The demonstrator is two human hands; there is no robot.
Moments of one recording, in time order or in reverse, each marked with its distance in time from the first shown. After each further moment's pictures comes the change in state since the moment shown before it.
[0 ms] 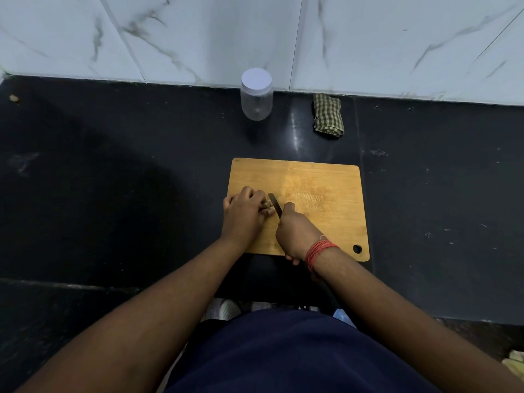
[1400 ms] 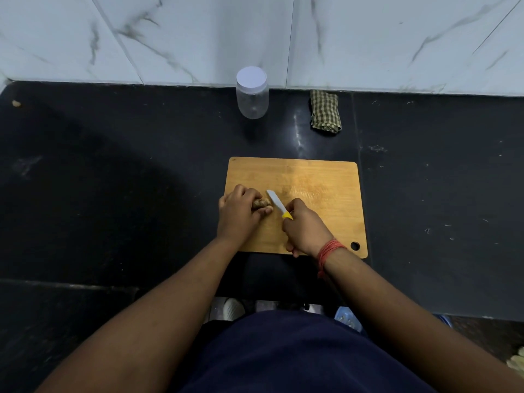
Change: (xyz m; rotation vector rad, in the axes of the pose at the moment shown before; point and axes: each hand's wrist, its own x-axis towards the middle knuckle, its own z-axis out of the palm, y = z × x) left_hand 0.001 -0.001 -0.002 -0.099 0.003 -0.060; right_hand 0.006 0.035 -0.008 0.330 0.069 -0.116
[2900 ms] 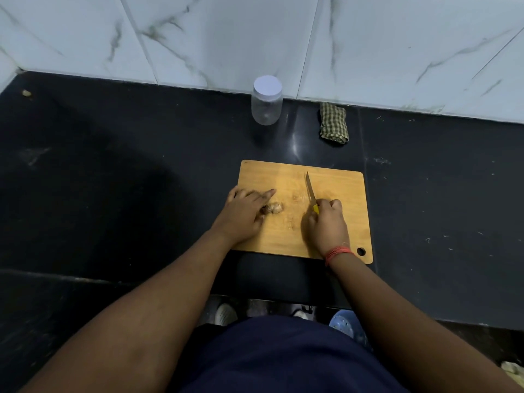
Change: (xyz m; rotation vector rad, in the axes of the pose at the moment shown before) left_hand 0.004 -0.028 -0.028 0.228 -0.237 0.335; right_hand 0.034 0.040 0.003 -0.332 0.485 -0.094
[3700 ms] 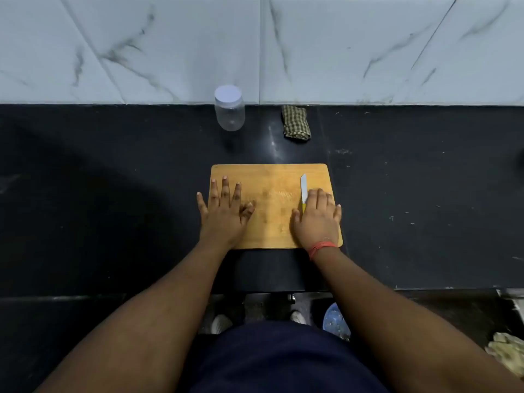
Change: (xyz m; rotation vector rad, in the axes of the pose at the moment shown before) left_hand -0.004 0.041 0.019 0.151 0.030 -0.297; right_hand -0.016 0.044 -0.002 -0.360 0.139 0.013
